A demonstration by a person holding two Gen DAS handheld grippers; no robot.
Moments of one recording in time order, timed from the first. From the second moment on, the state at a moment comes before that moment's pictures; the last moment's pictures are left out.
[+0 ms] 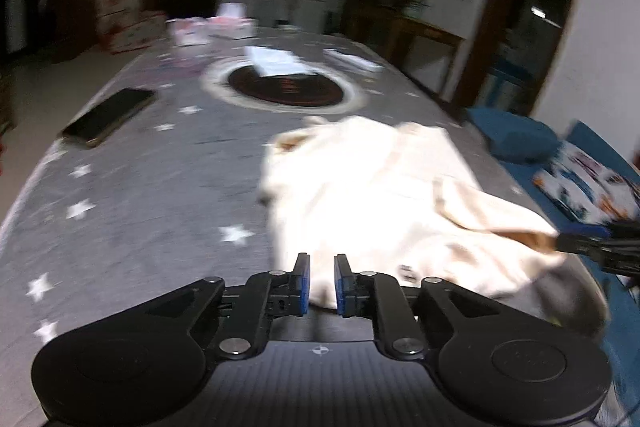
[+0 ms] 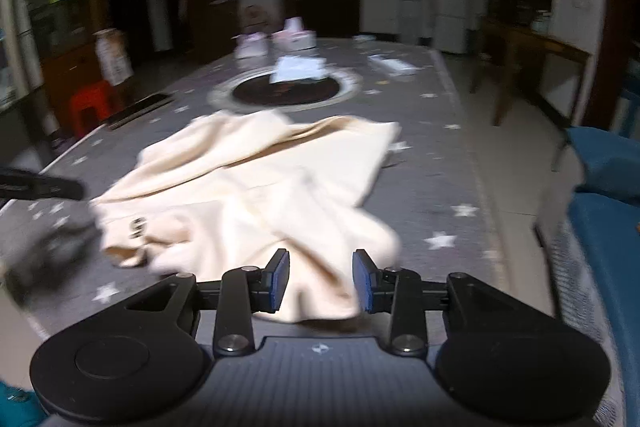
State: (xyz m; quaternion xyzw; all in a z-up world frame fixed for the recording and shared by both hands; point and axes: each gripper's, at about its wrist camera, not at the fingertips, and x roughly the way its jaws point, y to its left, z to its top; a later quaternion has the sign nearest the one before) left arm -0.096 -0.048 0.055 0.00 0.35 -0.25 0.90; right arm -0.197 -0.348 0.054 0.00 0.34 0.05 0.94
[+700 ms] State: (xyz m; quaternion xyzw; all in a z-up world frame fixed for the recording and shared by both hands) left arm -0.095 -0.085 0.030 0.01 0.41 -0.29 0.87; right arm -0.170 -0.263 0.018 -0.16 0.36 0.20 0.90
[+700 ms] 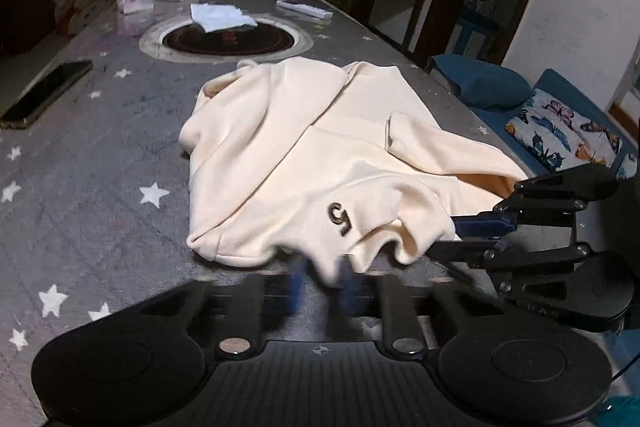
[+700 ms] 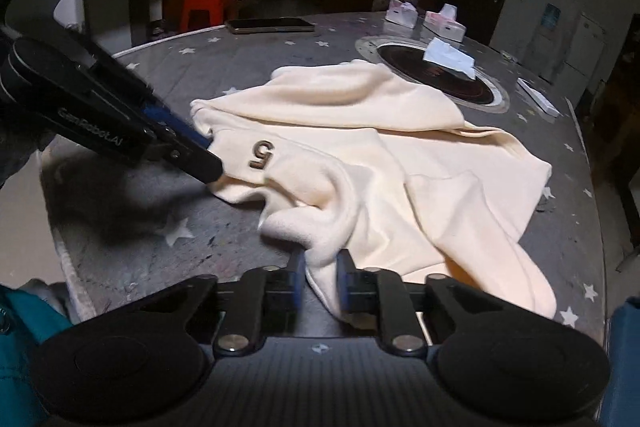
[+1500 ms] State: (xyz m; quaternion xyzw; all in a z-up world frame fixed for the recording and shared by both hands) left arm -0.110 -0.082 0.055 0.08 0.35 -0.35 0.86; right arm -0.169 -0.257 0.043 -0.12 0.36 0.26 0.89
